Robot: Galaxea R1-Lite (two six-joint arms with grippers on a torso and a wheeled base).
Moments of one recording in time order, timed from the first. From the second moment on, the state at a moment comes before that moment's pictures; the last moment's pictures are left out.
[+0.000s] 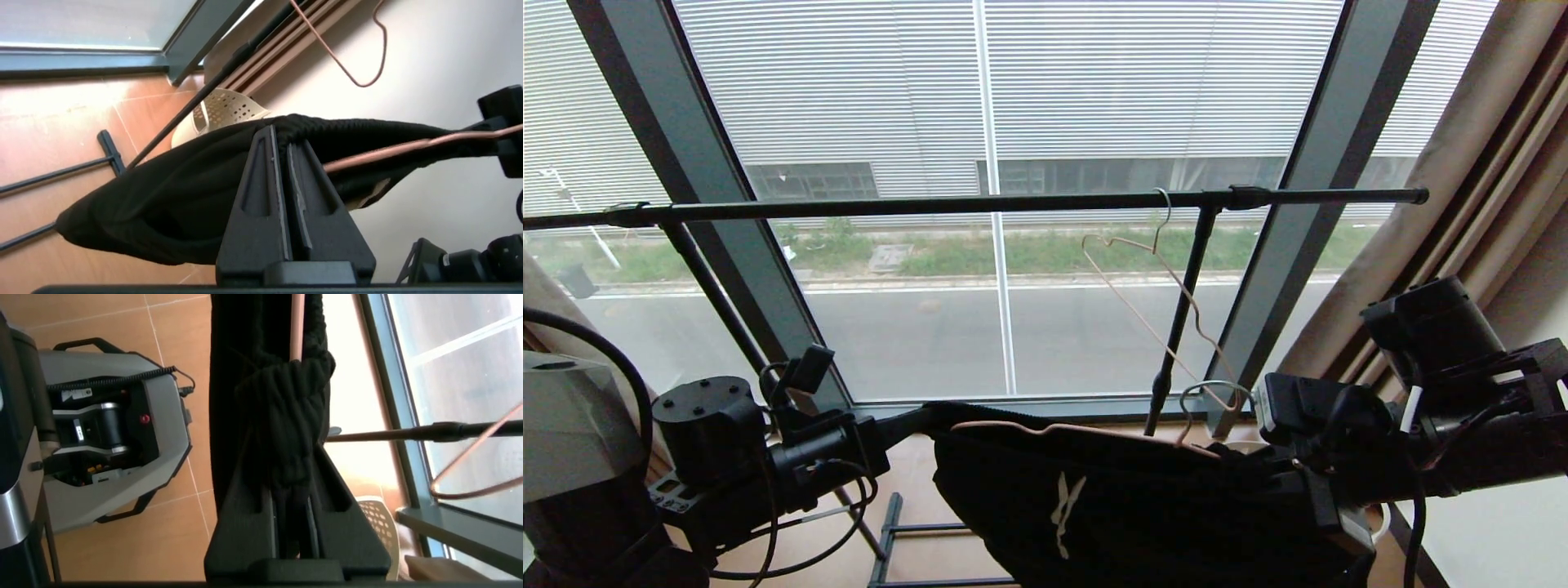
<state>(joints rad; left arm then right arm) -0.21 2.01 -0.27 -1.57 -0.61 -0.54 0.41 1.58 -0.86 0.22 0.40 -0.80</state>
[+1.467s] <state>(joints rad) -0.47 1.70 -0.74 -0.56 -0.48 -0.16 0.42 1.68 -0.79 -0.08 0.23 -0.73</state>
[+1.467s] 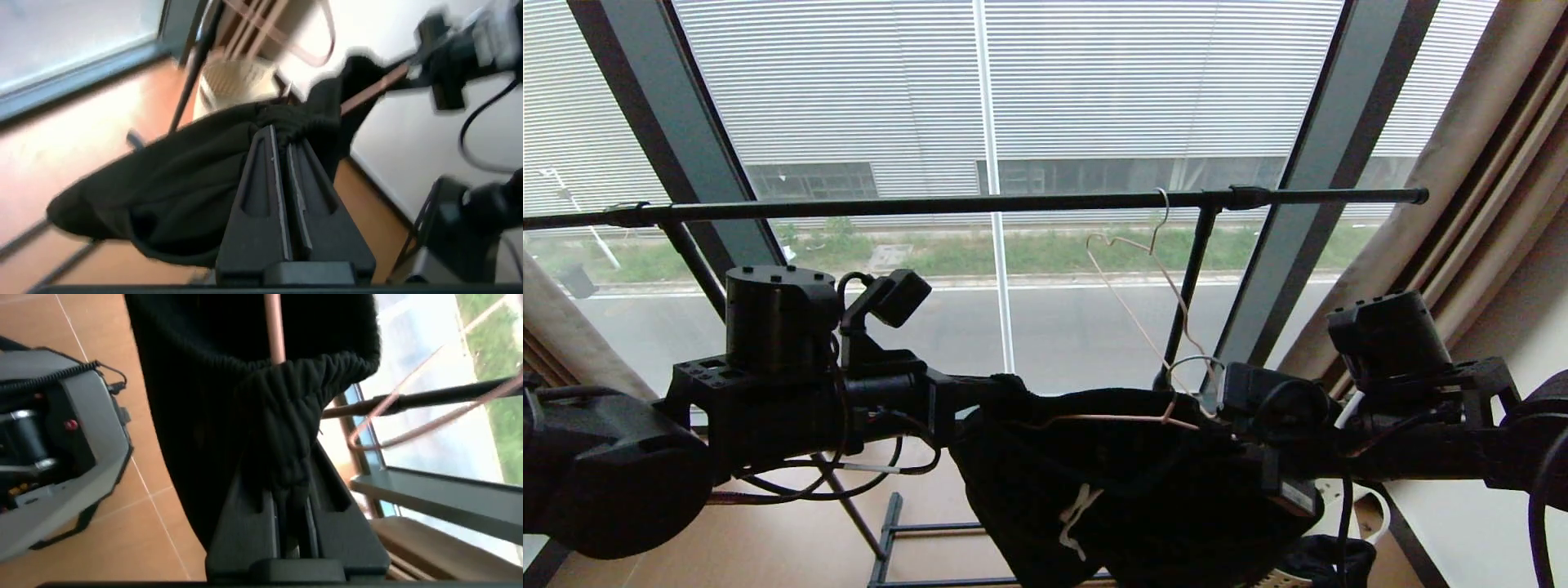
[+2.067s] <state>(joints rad) -0.62 1.72 -0.94 -0.28 -0.21 -0.06 0.42 1.67 -0.79 -0.11 0.22 -0.63</state>
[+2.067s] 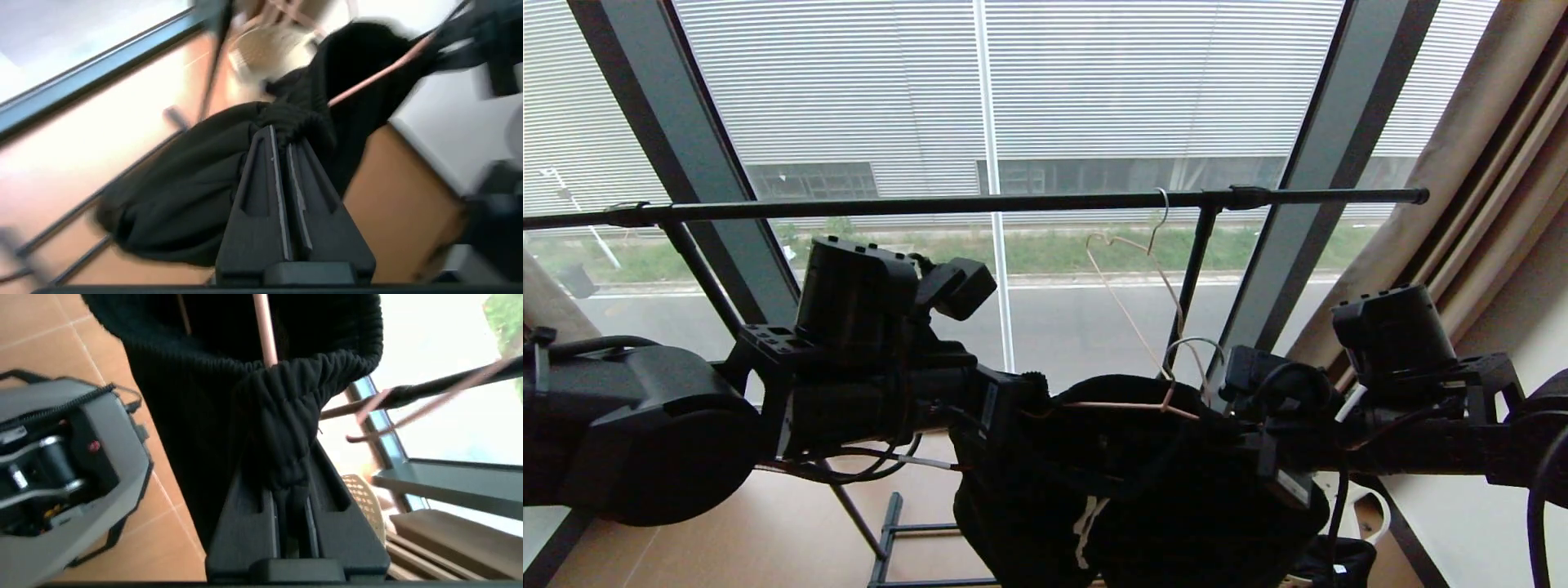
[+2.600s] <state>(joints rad) -0.63 1.73 -1.00 -0.20 -0.12 -0.05 0.40 1.67 -0.70 -0.32 0.00 -0.64</state>
